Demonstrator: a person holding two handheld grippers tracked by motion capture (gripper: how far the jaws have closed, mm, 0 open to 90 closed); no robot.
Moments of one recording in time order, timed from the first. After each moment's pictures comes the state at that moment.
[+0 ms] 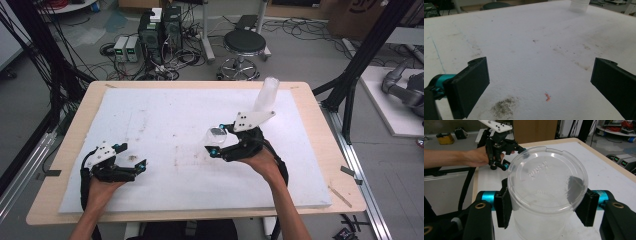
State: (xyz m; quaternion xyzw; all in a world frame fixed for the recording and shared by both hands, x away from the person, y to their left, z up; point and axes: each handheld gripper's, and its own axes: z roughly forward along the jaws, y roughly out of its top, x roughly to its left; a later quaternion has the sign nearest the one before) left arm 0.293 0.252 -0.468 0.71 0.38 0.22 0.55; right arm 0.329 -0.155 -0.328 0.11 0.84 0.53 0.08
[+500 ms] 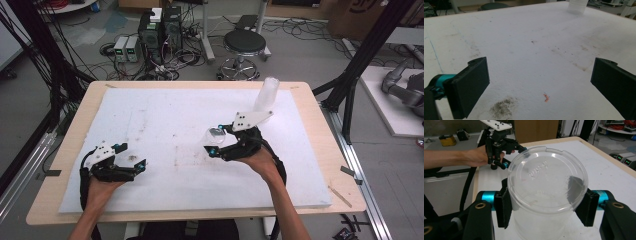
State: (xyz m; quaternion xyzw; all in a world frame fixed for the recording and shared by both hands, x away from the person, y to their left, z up) left arm 0.293 0.254 -0.468 0.71 0.37 0.21 0.56; right arm 0.333 -0.153 -0.335 0.11 0.84 0.53 0.07
